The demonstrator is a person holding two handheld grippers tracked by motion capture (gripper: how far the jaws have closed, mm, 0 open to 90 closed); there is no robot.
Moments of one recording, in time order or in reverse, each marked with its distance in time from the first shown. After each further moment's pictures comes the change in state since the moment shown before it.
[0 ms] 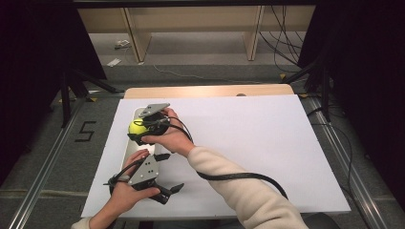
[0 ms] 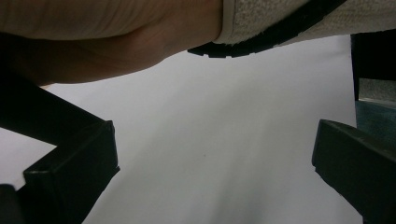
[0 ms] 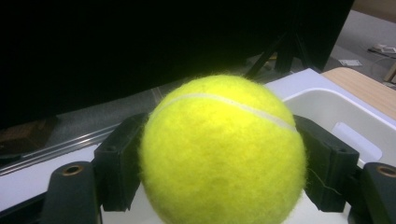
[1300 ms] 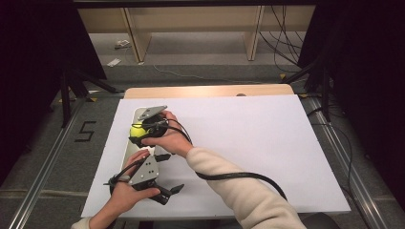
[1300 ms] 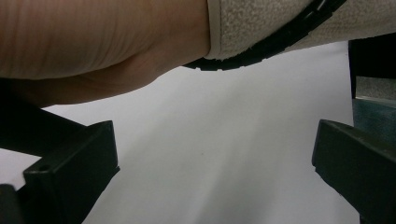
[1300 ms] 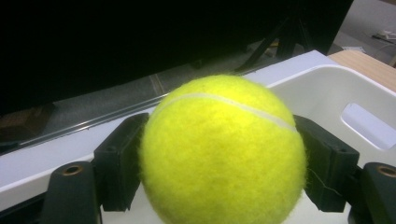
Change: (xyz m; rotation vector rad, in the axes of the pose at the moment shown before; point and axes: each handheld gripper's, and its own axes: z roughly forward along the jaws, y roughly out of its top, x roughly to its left) left arm 0.000 0.000 0.000 0.007 -0.009 0.003; right arm -0.003 -0.010 0.013 0.056 -0.002 -0.003
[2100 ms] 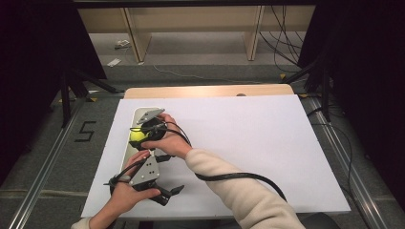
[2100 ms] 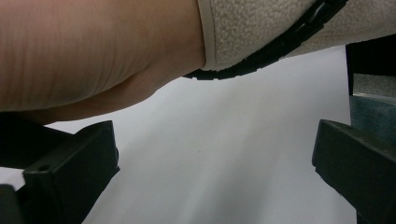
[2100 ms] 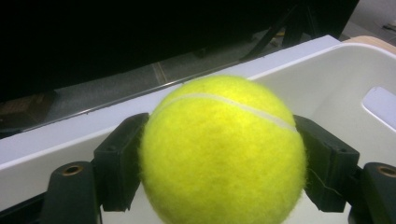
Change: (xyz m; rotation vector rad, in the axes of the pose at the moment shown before) left arm -0.001 -0.001 0.001 0.009 -0.009 0.000; right arm 0.002 -0.009 0.010 0.047 0.016 -0.012
